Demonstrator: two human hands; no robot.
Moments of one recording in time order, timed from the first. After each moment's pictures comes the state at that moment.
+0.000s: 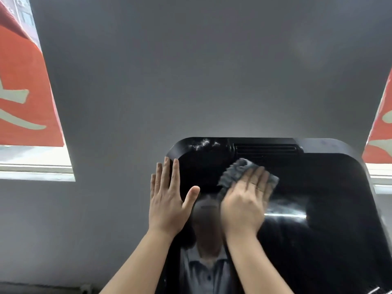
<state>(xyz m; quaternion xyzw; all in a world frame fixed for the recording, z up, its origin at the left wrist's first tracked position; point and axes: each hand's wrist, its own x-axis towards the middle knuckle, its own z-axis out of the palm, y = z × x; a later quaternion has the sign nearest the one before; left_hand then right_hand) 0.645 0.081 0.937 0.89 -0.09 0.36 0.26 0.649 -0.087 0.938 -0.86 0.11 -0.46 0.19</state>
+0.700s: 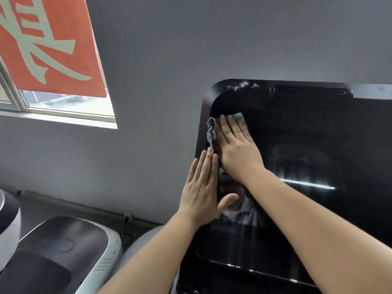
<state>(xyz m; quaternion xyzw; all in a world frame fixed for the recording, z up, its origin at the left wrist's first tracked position) 0.550 0.081 0.834 0.91 -0.16 0.36 0.11 0.631 -0.048 0.920 -0.91 -0.26 -0.33 -0.06</state>
